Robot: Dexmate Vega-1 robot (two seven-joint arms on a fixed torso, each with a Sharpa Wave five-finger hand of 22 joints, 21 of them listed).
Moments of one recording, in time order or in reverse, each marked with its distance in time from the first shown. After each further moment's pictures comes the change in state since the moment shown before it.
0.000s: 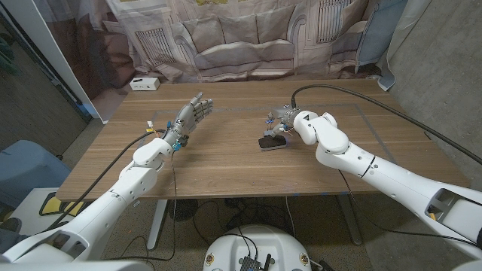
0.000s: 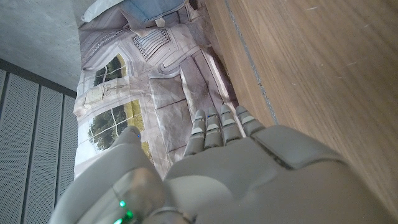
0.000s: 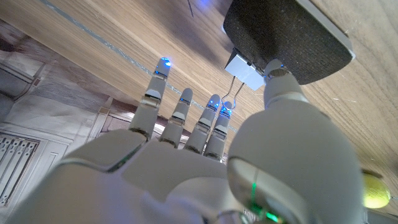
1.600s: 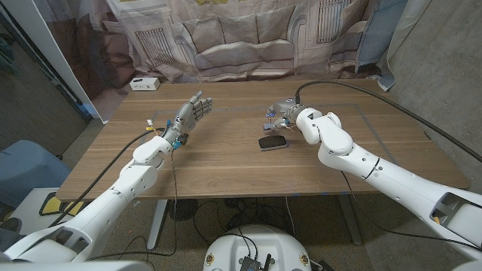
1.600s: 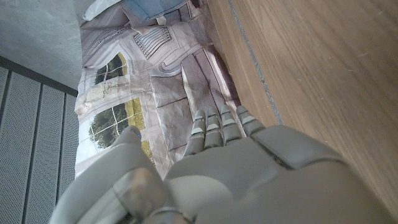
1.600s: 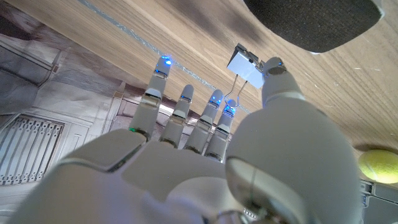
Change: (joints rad) left arm -0.024 -0.010 0.001 0.030 -0.004 -0.006 -0.019; left_hand 0.000 0.000 0.008 -0.002 -0.004 0.000 0.000 0.000 0.000 0.000 0.000 -0.004 0.000 0.000 0.000 0.000 0.000 -0.005 0.005 0.000 0.000; right arm -0.037 -0.016 0.044 -0.058 0.000 -0.032 -0.076; right_hand 0.020 0.020 -0.011 0.001 0.000 0.062 -0.011 0.006 0.001 0.061 -0.001 -0.014 0.000 0.037 -0.001 0.006 0.000 0.021 0.001 -0.009 -0.005
